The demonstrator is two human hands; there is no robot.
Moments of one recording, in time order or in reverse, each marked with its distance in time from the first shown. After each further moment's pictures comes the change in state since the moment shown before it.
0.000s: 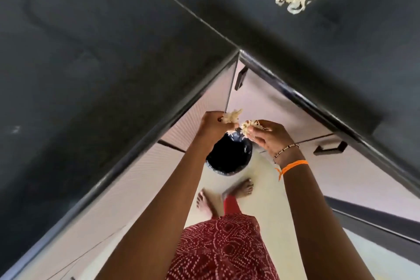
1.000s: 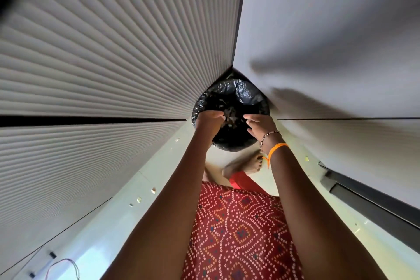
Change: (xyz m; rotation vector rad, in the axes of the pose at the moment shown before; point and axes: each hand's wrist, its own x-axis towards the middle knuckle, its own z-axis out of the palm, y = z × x) left_hand 0.137 -0.249 0.079 -0.023 0.128 -0.473; right_hand 0.215 0.229 -0.064 -0.637 0.120 0.153
